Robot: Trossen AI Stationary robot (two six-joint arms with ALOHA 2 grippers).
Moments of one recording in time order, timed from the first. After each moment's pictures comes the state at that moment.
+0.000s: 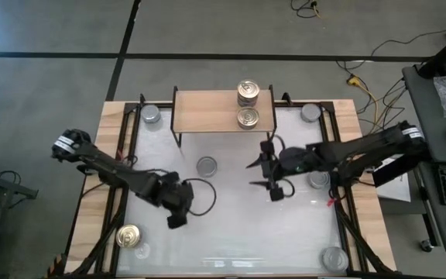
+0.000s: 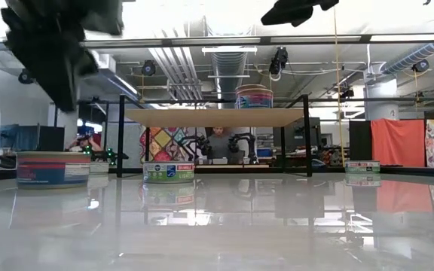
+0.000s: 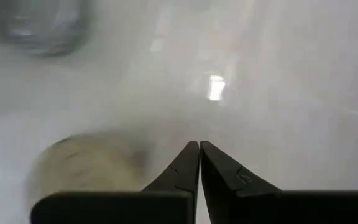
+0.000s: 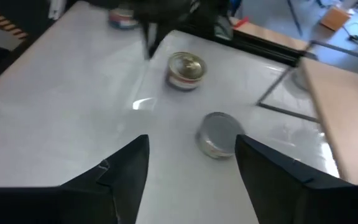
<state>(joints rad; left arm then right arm) -0.46 1.48 1.06 -0.90 -0.21 -0.70 0.19 1.28 1.00 -0.26 0.12 -0.18</state>
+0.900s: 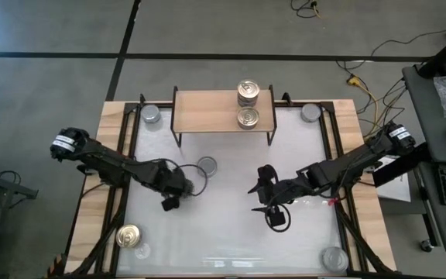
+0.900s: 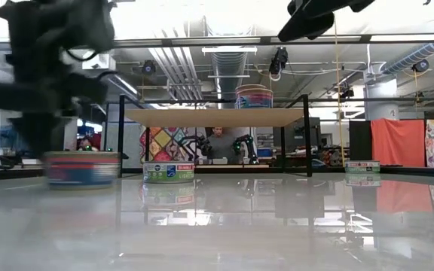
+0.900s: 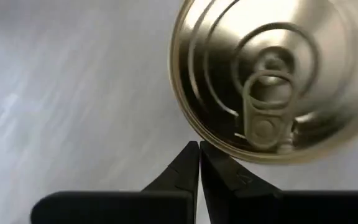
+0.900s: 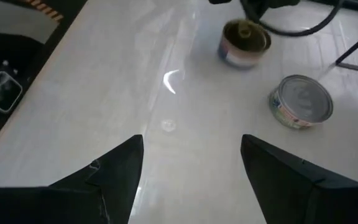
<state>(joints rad) -0.27 1.45 0.78 -0.79 -0.17 -0.62 0.39 1.41 1.01 -0.31 0.18 0.06</state>
